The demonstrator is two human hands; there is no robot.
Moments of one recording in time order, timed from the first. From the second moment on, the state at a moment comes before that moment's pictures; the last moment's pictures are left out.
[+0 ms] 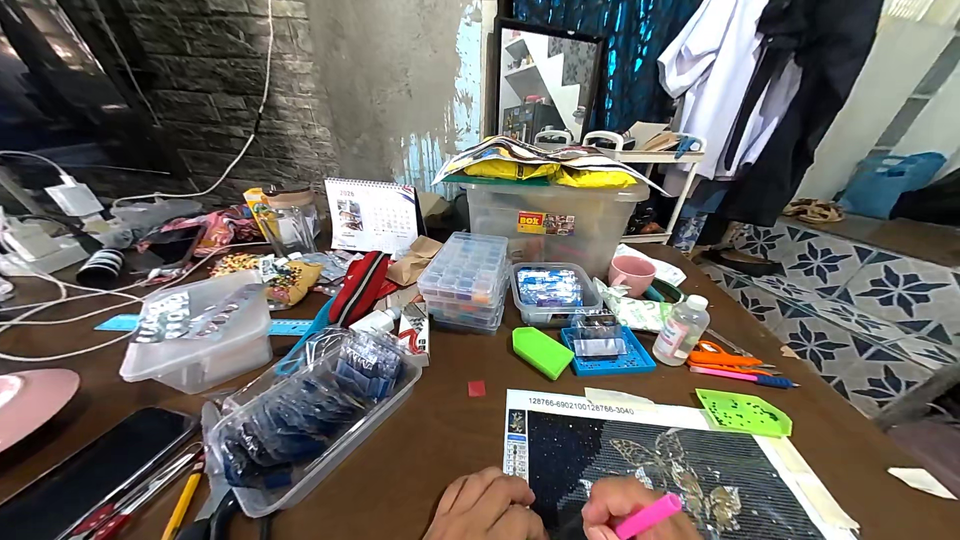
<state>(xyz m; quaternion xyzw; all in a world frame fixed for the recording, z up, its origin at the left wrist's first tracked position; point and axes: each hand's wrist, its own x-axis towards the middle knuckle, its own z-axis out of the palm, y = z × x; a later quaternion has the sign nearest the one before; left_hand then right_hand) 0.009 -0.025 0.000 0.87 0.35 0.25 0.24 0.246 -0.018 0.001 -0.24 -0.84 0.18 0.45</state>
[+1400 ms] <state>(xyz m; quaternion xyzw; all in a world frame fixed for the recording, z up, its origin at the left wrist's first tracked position) 0.010 -0.026 0.003 0.86 0.36 0.24 0.26 0.244 -0.008 -0.003 -0.39 -0.77 0.21 0.46</state>
